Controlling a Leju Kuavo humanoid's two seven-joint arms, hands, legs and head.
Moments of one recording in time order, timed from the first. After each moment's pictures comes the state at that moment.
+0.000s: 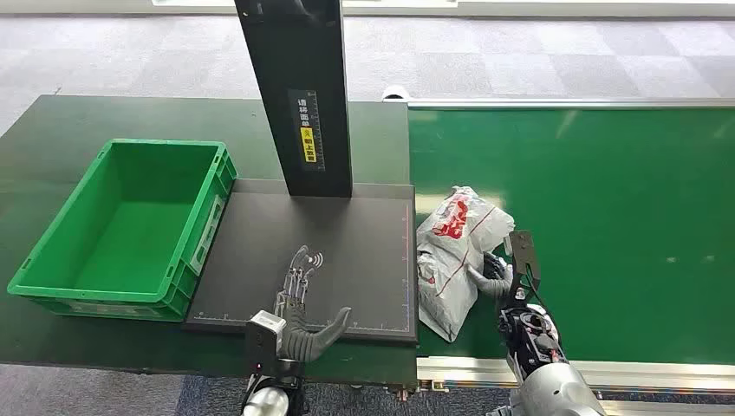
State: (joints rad) left arm -0.12 -0.24 -0.44 -0.98 0.08 0.37 -0.70; right arm -0.62 0.08 -0.47 -0.29 0.49 0.17 -0.09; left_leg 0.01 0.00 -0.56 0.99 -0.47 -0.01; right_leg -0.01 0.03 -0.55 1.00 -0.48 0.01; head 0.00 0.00
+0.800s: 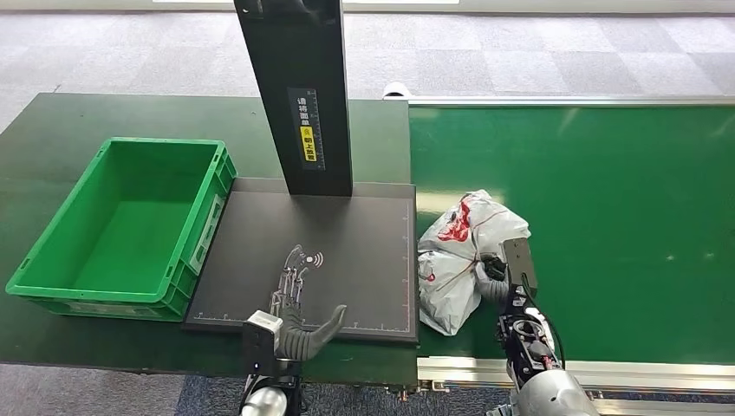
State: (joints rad) left arm -0.11 -0.24 -0.41 -1.00 0.04 0.40 -0.70; right arm -0.61 0.09 -0.46 -0.32 0.59 0.08 -0.40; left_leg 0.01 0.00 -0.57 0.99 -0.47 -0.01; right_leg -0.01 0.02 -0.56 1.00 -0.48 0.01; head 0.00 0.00
